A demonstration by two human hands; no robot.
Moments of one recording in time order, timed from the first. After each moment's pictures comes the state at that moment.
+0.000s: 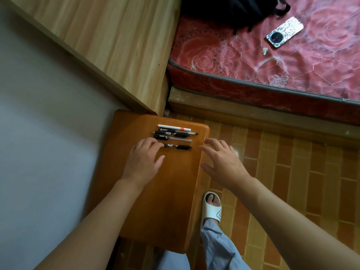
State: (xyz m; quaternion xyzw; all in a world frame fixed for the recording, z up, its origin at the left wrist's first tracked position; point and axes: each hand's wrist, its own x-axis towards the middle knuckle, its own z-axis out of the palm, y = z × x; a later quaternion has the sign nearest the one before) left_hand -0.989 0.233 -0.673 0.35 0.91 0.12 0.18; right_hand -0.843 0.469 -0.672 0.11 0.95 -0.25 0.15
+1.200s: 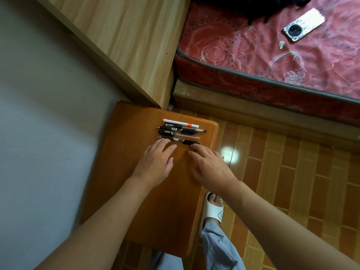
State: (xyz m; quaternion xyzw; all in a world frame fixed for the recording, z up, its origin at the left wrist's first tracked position) left_hand -0.980 0.229 -0.726 0.38 0.89 0.10 0.22; right_hand -0.860 0.423 -0.720 0.05 0.94 -0.27 0.18
